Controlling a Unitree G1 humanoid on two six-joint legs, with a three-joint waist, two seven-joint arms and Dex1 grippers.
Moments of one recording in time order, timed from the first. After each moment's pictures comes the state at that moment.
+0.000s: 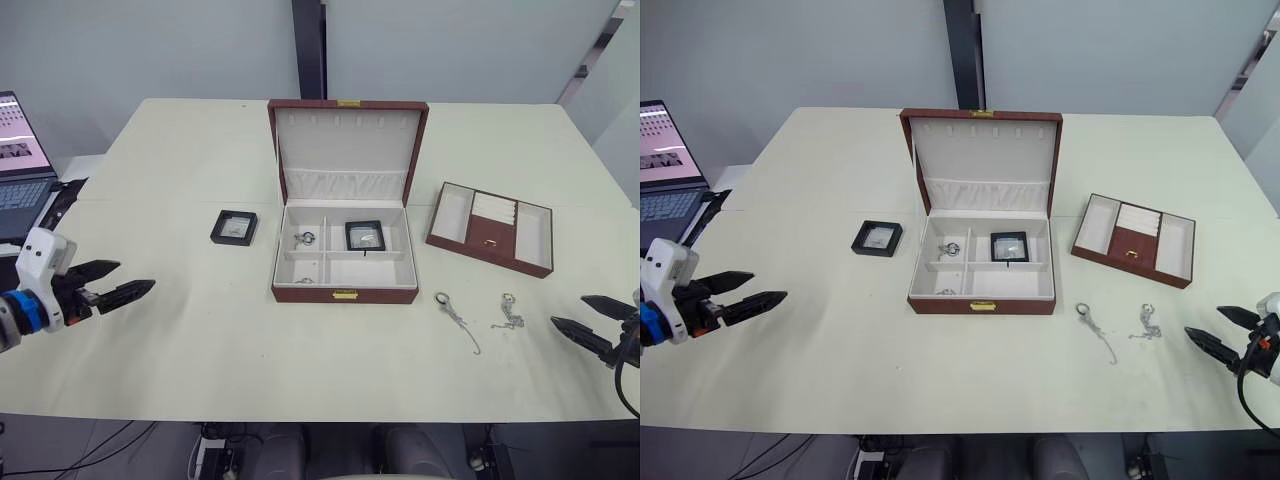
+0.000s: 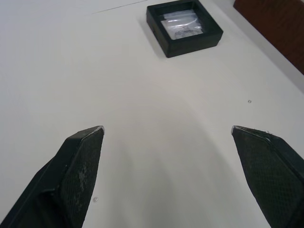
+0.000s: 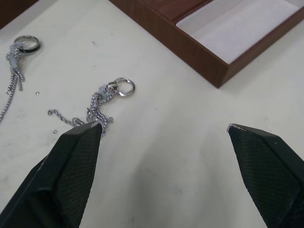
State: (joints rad) left arm -0.11 1.00 0.46 0.28 -0.41 0.47 -1.09; right arm 0.20 -0.90 -0.51 0.11 0.48 0.29 1.03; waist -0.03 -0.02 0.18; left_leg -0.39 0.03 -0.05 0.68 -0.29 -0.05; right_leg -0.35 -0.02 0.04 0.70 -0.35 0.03
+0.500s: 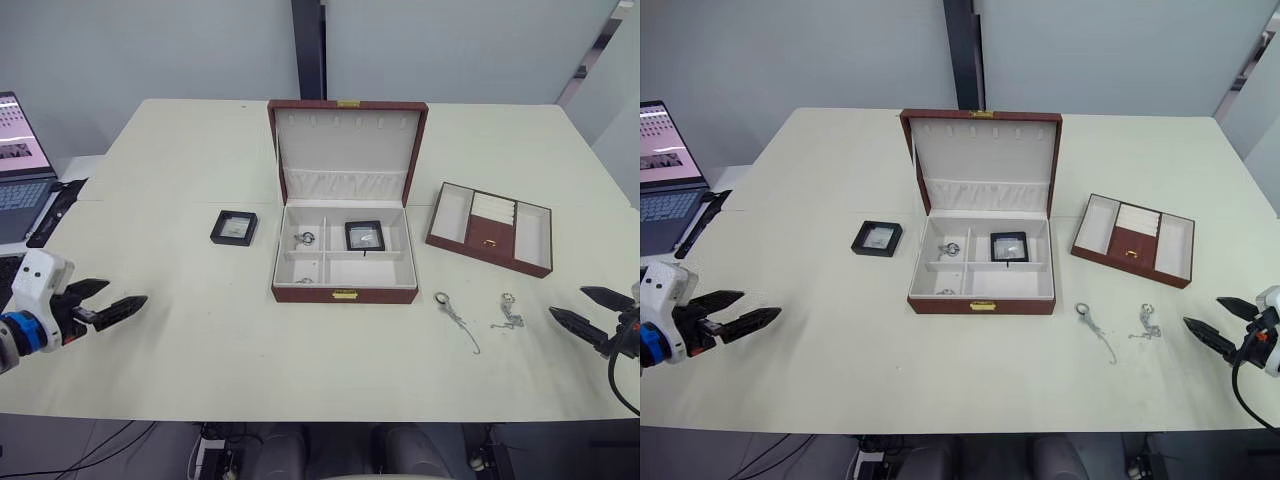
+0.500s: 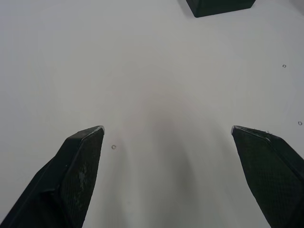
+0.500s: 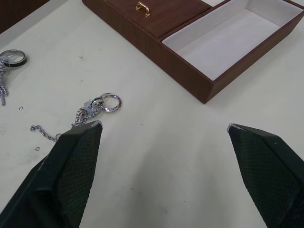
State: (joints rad) left arm -0.01 0.97 0.49 0.26 -0.40 0.45 -1.00; right arm 0.14 -0.88 -0.50 0.17 0.45 0.25 1.02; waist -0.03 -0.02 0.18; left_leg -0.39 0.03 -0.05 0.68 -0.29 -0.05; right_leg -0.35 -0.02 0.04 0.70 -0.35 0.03
